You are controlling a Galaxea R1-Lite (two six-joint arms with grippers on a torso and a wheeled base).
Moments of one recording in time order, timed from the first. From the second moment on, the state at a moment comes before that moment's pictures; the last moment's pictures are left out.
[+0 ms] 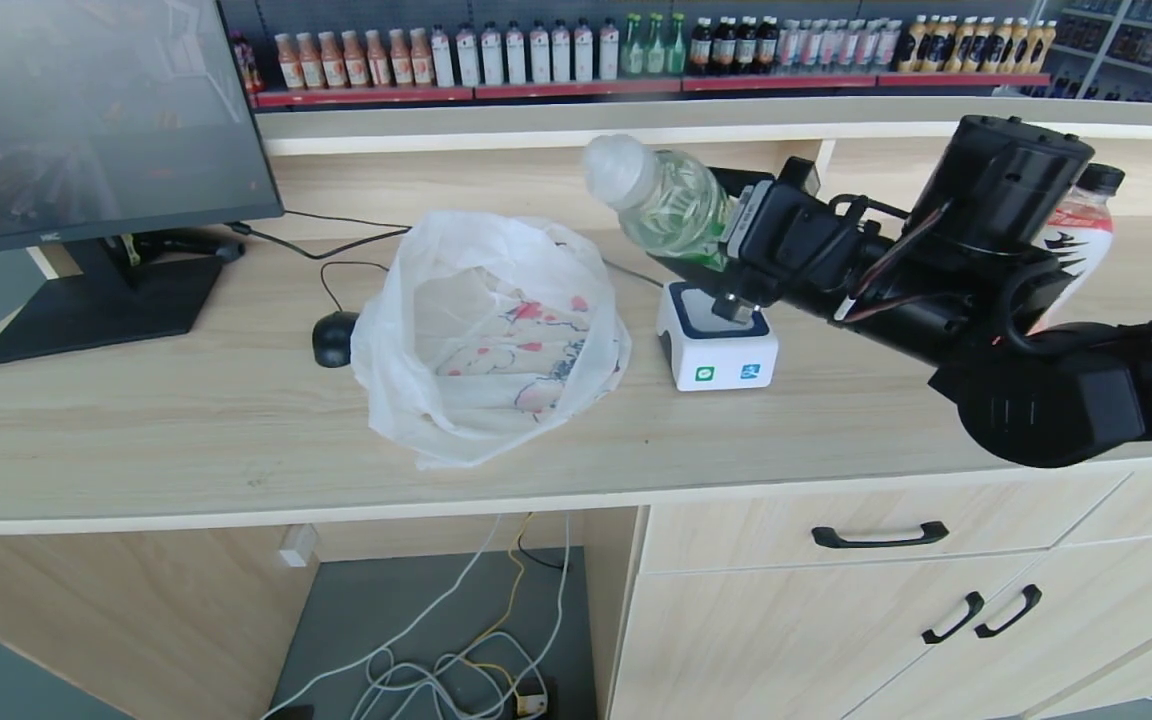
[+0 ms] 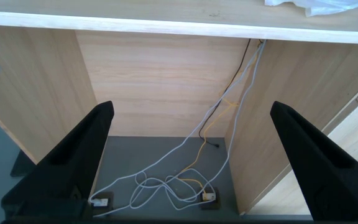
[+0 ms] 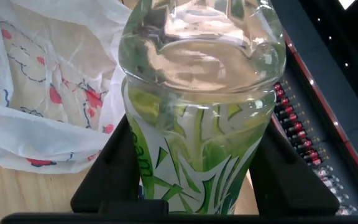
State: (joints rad) left arm 0.00 0.00 0.00 0.00 0.00 0.00; right arm 0.48 1.87 -1.26 -0.87 0.39 -1.07
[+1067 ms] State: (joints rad) left arm 0.00 0.00 0.00 0.00 0.00 0.00; right arm 0.74 1.86 -0.85 -1.57 0.00 -0.23
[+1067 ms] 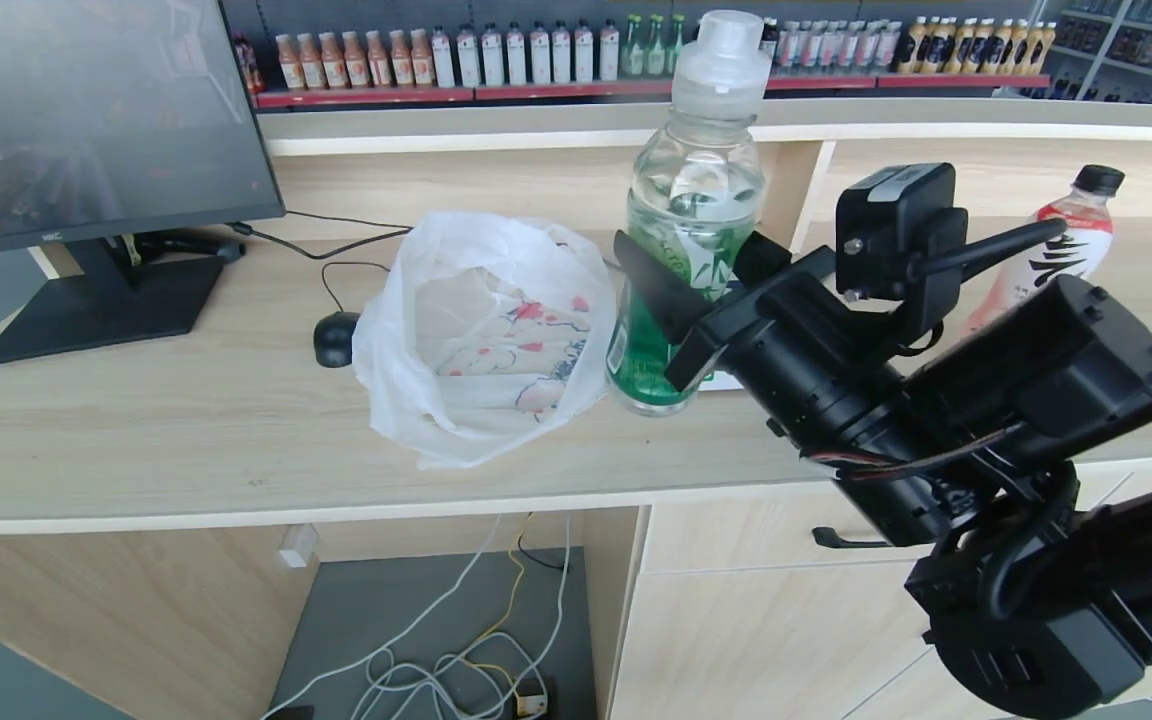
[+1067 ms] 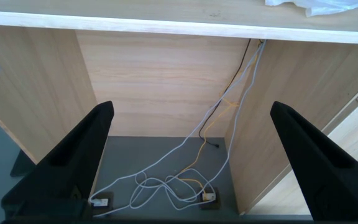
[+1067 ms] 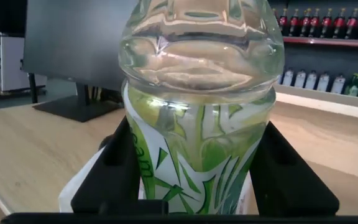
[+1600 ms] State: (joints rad) left arm 0.00 0.00 0.00 0.00 0.00 0.01; right arm 0.67 1.89 -0.95 -1.57 -0.20 -0.15
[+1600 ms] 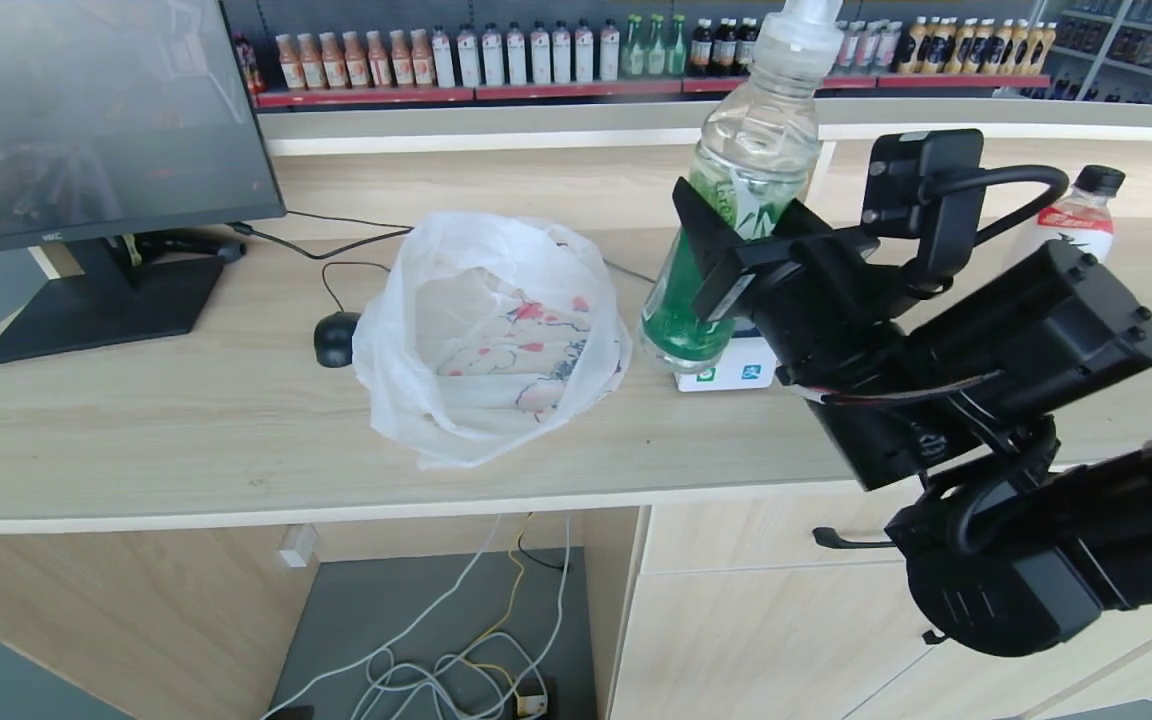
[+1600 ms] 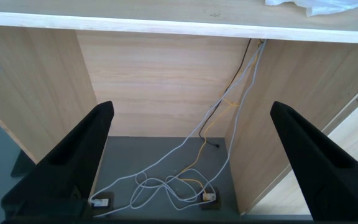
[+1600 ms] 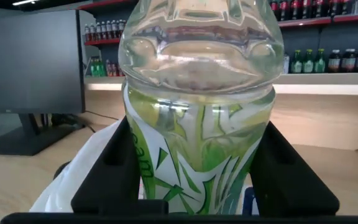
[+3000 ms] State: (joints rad) left arm 0.00 0.00 0.00 0.00 0.00 0.00; right arm 0.59 1.88 -0.94 -1.57 -0.20 -0.12
